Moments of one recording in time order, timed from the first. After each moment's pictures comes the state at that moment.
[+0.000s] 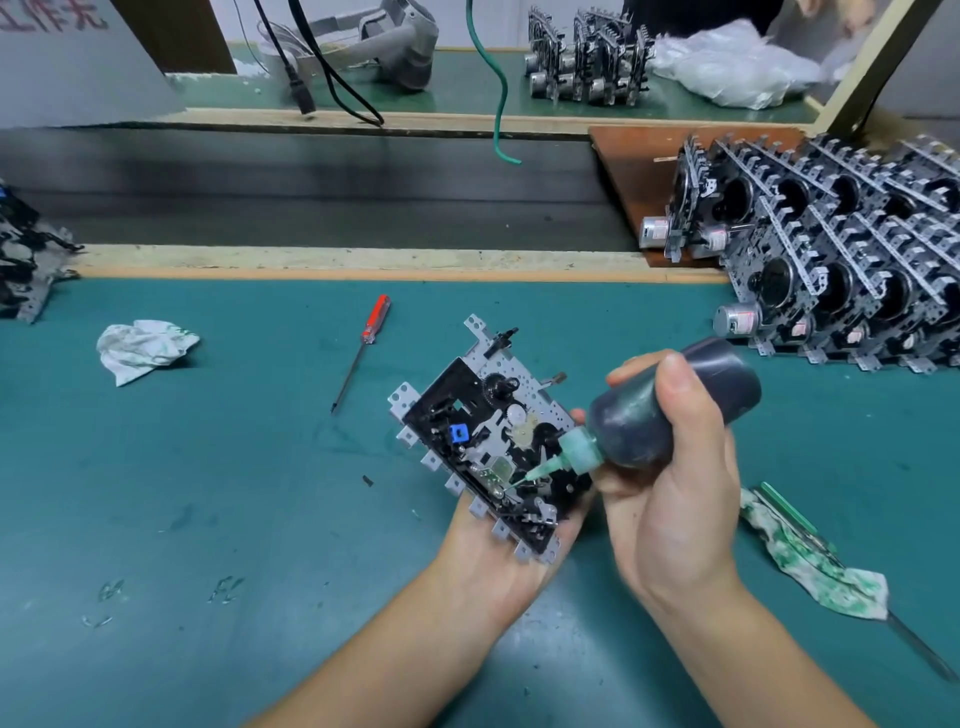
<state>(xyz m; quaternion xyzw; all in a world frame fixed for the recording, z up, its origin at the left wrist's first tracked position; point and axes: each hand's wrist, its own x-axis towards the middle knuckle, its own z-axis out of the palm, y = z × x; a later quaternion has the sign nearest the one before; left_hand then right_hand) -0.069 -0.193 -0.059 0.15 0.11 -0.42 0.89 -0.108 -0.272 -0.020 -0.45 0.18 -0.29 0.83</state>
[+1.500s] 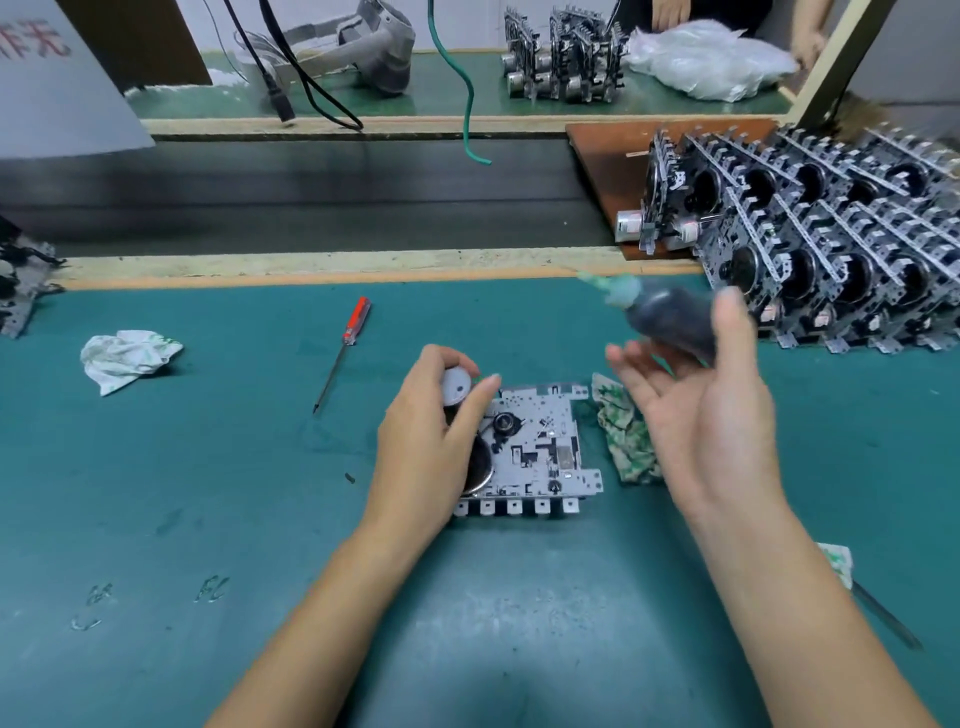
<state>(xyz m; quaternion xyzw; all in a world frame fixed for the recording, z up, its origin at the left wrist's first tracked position) -0.029 -0.179 -0.061 0.82 -0.21 0.00 0.53 -0.098 -0.333 -0.025 -0.36 0.22 -0.33 0.85</state>
